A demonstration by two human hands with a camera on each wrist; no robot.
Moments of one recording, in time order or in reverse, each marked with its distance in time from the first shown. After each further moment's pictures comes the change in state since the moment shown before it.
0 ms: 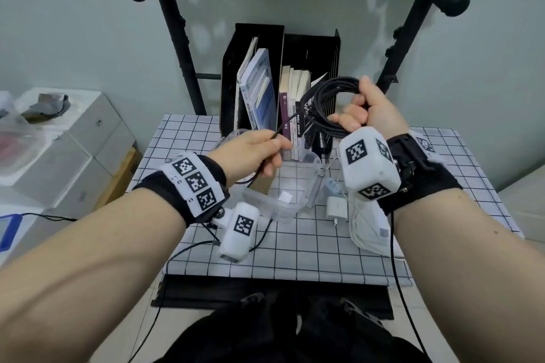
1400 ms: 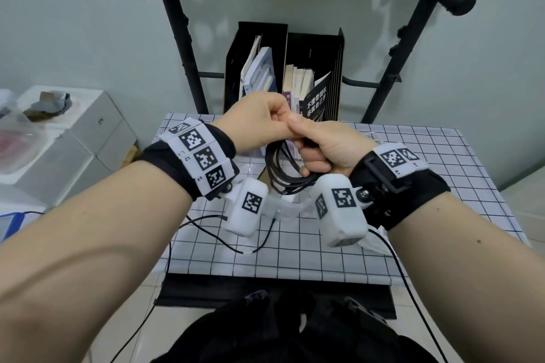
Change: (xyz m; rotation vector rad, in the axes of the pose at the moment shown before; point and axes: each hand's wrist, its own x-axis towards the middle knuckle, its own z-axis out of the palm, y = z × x) left_hand 0.009 0.045 -0.017 0.419 0.163 0.235; right_hand -0.025 0.037 0.022 -0.693 -0.331 0.263
